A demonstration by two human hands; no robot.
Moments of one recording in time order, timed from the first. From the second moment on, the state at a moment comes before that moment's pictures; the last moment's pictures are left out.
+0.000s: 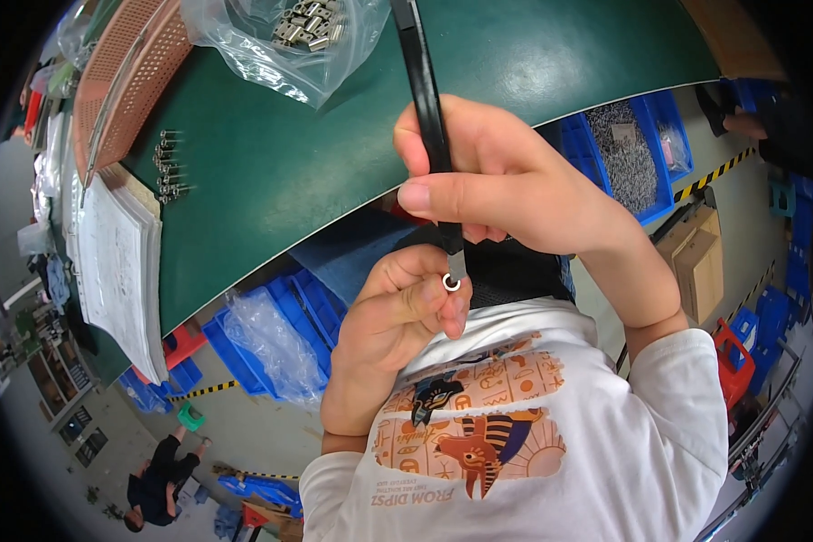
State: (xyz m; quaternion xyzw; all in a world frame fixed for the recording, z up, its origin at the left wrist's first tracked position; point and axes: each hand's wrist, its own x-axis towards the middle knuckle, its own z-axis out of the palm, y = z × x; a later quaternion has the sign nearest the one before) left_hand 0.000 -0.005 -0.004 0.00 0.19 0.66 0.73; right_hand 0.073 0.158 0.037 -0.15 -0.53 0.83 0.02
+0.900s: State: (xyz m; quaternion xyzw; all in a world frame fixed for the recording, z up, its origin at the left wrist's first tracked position) left_hand -0.062 -0.030 0.032 0.19 0.57 0.76 0.25; right_hand 0.043 0.272 0.045 -0.30 -0.94 0.09 0.11
